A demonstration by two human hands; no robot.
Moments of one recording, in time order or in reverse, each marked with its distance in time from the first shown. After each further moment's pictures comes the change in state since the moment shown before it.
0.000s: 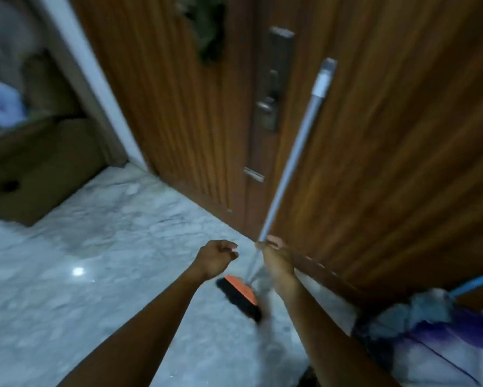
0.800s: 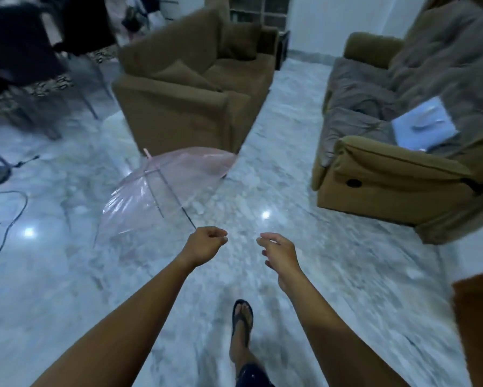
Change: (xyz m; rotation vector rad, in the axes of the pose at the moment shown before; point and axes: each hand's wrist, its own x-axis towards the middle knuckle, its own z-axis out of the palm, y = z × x) left_hand -0.336 -0.524 -0.583 -0.624 1.116 -0.468; right_hand -0.347 0.106 0.821 -0.726 -1.138 -0.260
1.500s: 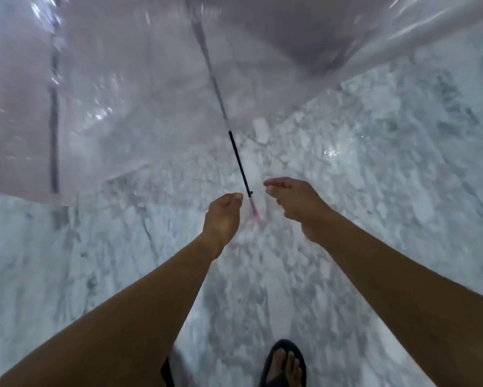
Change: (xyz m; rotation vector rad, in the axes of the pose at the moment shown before) left_hand 0.499 -0.385 0.060 -0.517 0.313 -0.444; right_hand 0.562 0.208 0.298 -0.525 -0.497 0.074
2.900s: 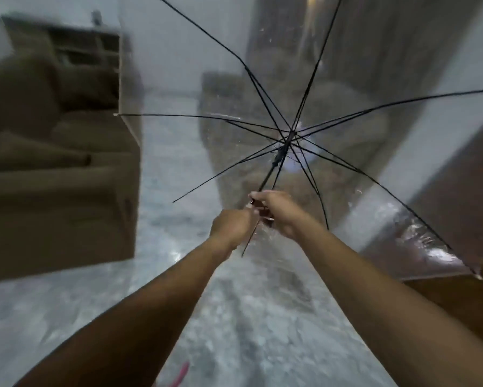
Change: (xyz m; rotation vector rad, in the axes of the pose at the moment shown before) left_hand -0.555 0.475 0.057 0.547 -0.757 0.555; right_hand -0.594 -0.328 -0.253 0.595 0.847 -0.118
